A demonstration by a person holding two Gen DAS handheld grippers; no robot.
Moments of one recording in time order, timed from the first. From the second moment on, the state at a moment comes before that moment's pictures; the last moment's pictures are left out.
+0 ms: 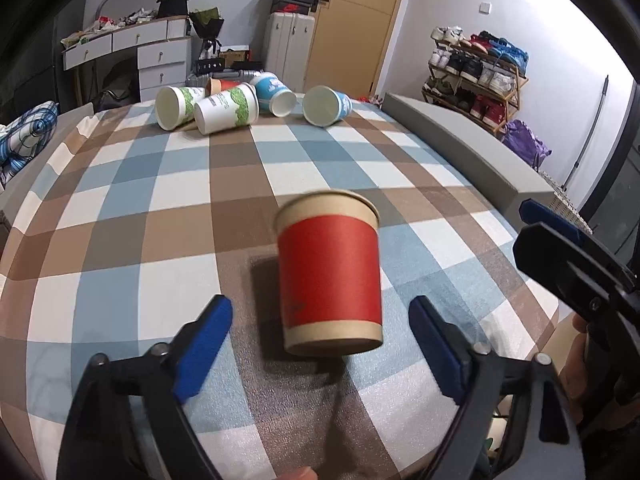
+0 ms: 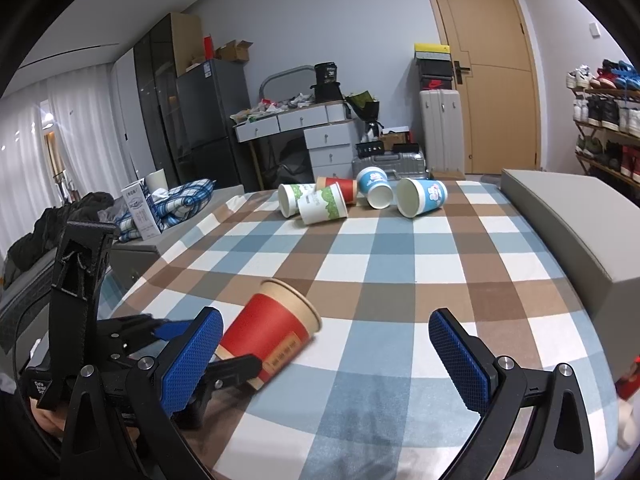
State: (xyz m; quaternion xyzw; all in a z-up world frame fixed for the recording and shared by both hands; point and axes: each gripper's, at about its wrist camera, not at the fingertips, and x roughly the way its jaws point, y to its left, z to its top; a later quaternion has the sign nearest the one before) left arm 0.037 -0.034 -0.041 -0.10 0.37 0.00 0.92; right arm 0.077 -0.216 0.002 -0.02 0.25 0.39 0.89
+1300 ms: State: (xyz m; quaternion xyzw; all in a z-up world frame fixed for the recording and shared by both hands) left arm 0.027 0.052 -0.019 -0.13 0.33 0.09 0.93; right arm 0.126 -0.144 -0.026 0.02 0.41 0.39 0.82
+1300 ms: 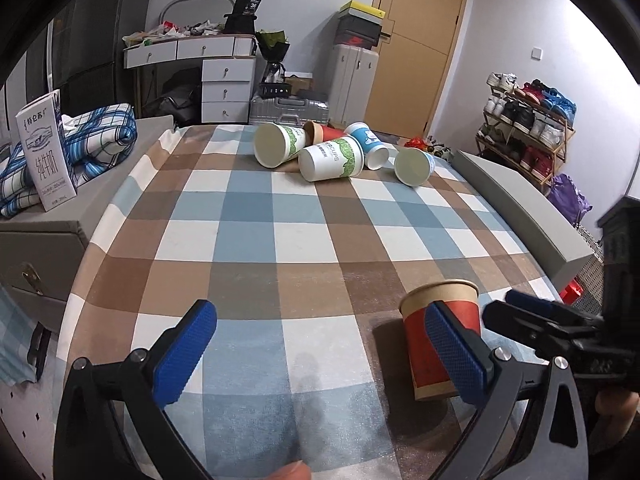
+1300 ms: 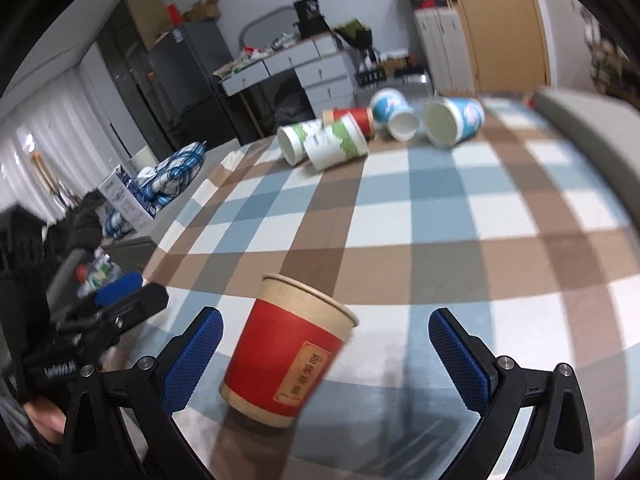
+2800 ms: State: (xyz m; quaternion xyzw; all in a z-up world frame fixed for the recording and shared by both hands) left arm 0.030 0.036 -0.023 -0.11 0.34 0.08 0.93; right arm 0.117 -0.132 -0.029 -0.05 0.30 0.35 0.89
